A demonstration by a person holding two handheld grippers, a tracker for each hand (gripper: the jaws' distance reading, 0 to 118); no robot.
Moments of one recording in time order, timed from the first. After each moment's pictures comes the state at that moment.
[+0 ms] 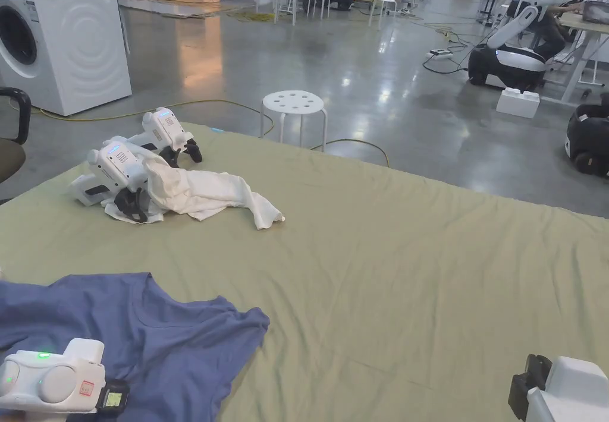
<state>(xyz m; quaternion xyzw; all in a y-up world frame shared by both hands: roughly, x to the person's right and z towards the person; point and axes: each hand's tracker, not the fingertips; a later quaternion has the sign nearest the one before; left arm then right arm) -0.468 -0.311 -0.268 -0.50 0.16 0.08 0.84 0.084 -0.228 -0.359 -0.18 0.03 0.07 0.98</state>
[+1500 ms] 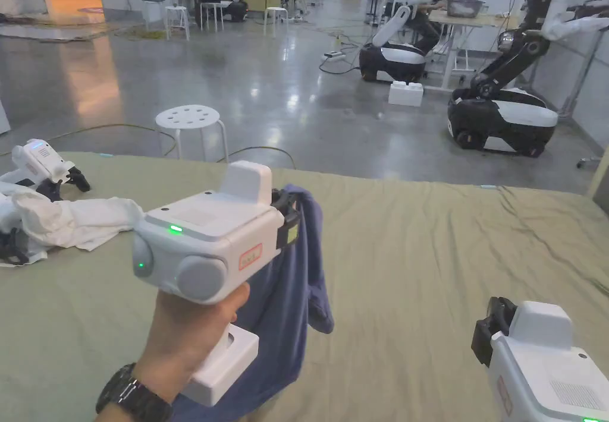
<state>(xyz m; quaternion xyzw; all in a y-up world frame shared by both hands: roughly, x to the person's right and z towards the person) -0.128 -0.066 -0.366 -0.12 -0.16 0.00 0.98 0.186 -0.172 -0.316 -0.11 -0.03 0.02 0.99</state>
